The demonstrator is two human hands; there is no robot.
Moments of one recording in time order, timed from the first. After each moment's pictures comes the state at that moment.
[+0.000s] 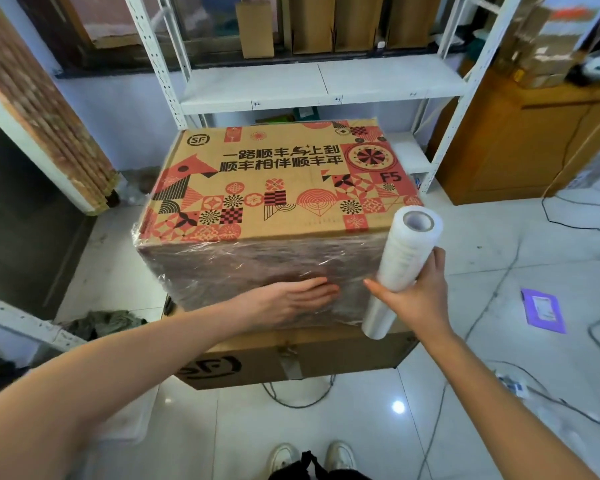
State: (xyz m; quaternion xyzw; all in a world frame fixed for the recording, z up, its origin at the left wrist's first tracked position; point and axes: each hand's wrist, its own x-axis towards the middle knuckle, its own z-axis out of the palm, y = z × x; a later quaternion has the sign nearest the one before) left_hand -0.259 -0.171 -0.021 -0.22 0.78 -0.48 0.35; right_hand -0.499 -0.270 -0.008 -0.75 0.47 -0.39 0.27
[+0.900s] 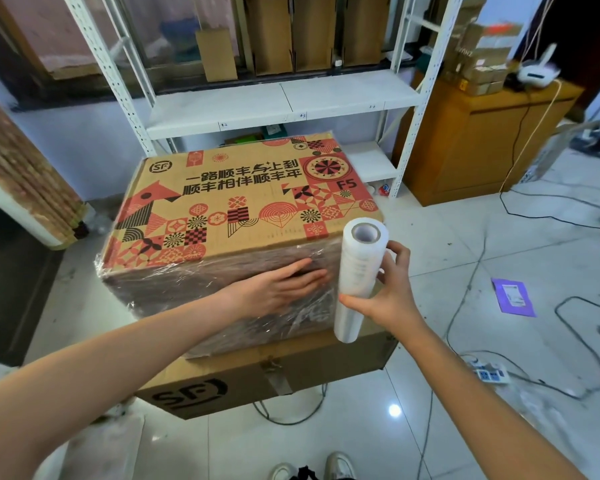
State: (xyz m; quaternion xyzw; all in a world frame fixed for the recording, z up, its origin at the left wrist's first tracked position) left_hand -0.260 -0.199 0.011 -0.25 0.78 -0.51 0.26; right_hand -0.502 -0.260 0.008 -0.77 0.40 -0.36 0.35
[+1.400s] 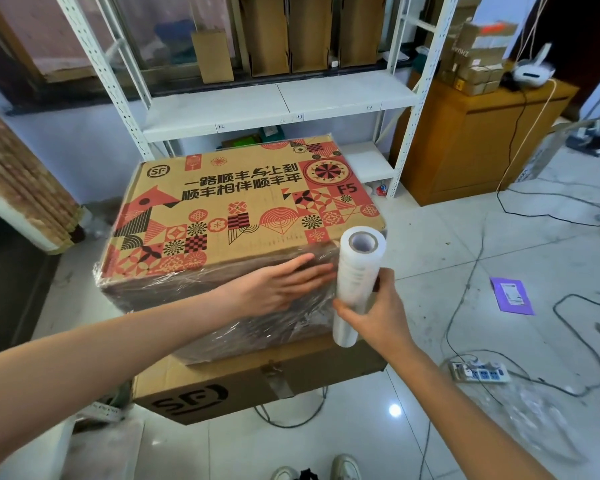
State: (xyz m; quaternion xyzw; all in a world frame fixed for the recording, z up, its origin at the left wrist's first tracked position) left_hand -0.264 -0.199 0.032 -0.28 0.79 -0.51 0.21; right_hand -0.495 -0.235 -0.008 -0.72 0.50 -0.34 0.33
